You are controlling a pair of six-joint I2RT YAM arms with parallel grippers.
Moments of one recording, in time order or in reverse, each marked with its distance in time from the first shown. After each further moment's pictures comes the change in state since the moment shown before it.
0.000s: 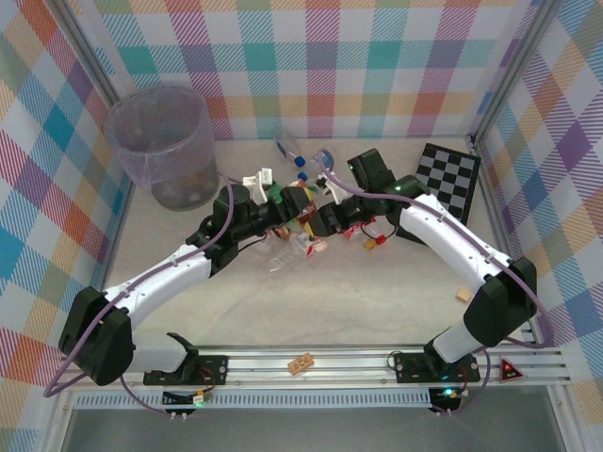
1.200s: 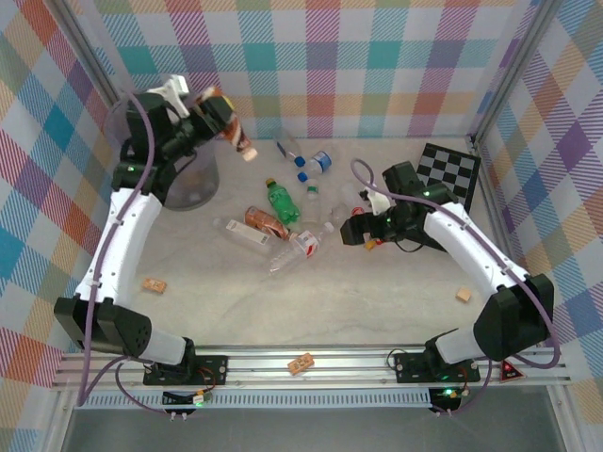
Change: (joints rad) left arm 0.502 0.146 0.752 -0.573 -0.006 0.348; right arm -0.184 -0.121 -0.189 -0.199 0.234 0.068
